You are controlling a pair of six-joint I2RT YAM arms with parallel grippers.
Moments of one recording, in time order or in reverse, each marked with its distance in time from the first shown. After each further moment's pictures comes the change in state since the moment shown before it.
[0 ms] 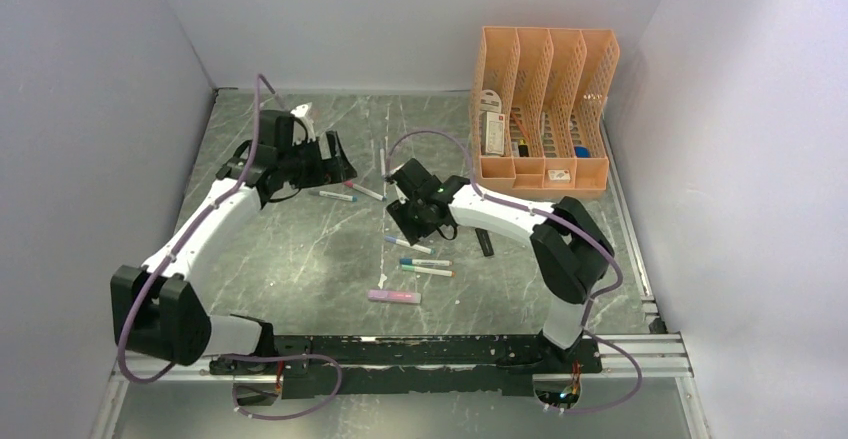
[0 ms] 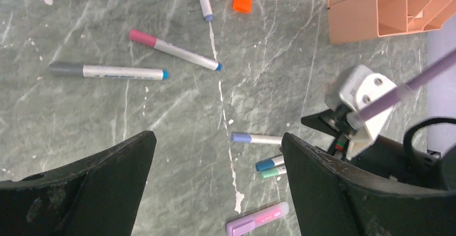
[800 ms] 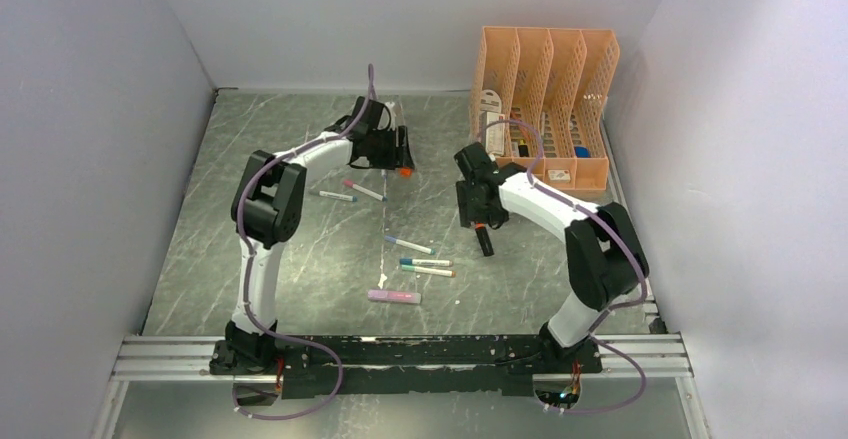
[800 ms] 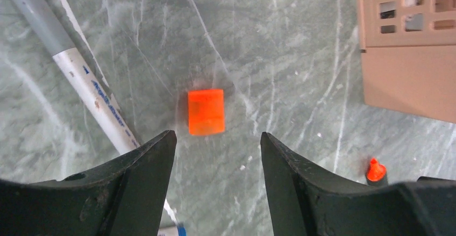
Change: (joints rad) left arm -0.175 0.843 0.519 0.206 0.032 0.021; right arm -0.317 -0.097 -0.143 -0.101 0.138 0.218
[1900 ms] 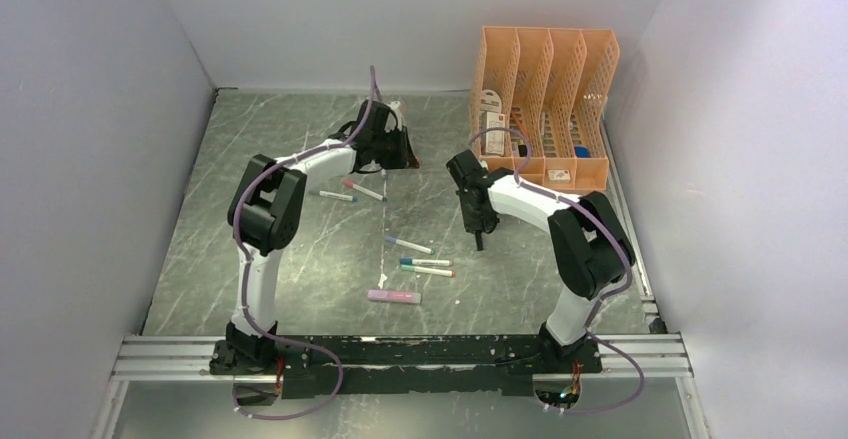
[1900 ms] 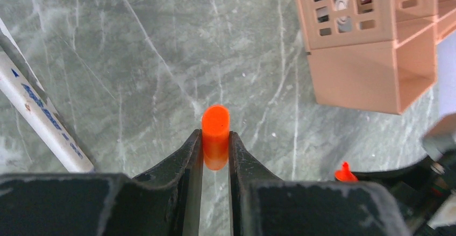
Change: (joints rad) left arm -0.050 -0.102 -0.111 0.135 0.019 -0.092; right arm 0.024 0.080 0.013 0.045 0.025 -0.013
